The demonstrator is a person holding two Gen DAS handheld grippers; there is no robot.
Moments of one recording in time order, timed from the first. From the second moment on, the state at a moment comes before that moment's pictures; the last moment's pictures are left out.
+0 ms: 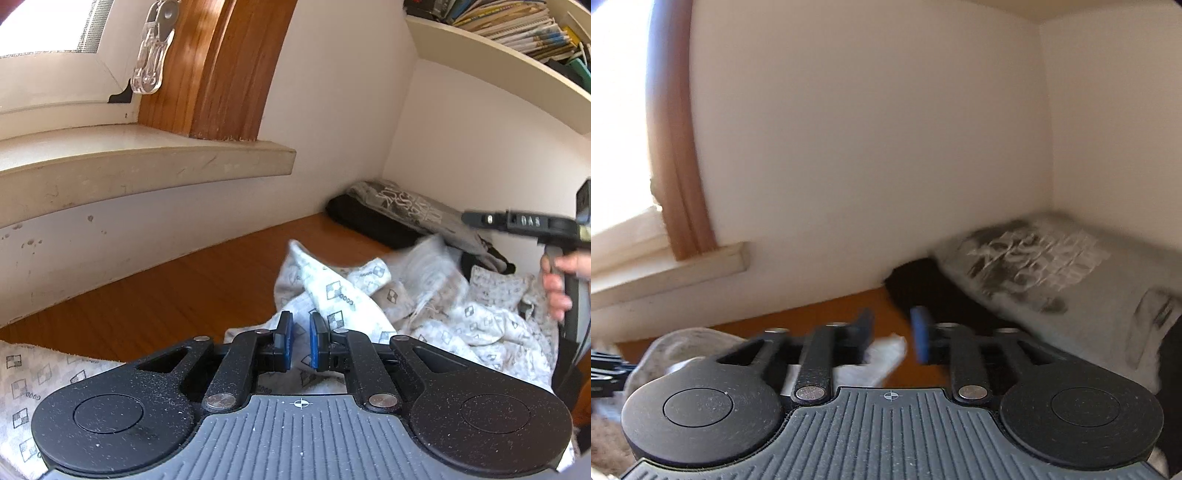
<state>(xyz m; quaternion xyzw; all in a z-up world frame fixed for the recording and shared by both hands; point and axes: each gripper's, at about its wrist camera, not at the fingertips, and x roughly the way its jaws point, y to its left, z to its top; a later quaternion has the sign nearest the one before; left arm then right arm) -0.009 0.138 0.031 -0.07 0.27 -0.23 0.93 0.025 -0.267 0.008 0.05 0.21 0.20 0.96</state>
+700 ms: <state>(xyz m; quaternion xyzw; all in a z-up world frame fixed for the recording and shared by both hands) -0.006 0.151 0.059 0.00 0.34 -0.30 0.89 0.045 -0.250 -0.030 0.03 0.35 0.36 0.86</state>
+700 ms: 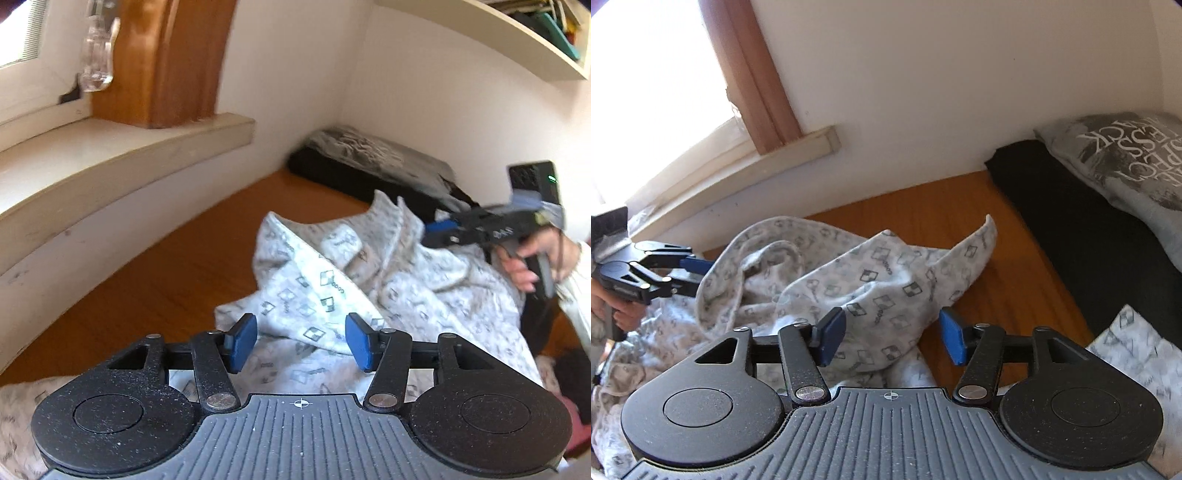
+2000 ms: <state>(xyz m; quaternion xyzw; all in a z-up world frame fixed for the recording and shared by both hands) 0.064 0.095 0.068 0.08 0.32 -0.22 0.92 0.042 -0.222 -0.011 0.00 0.32 0.36 0.88</state>
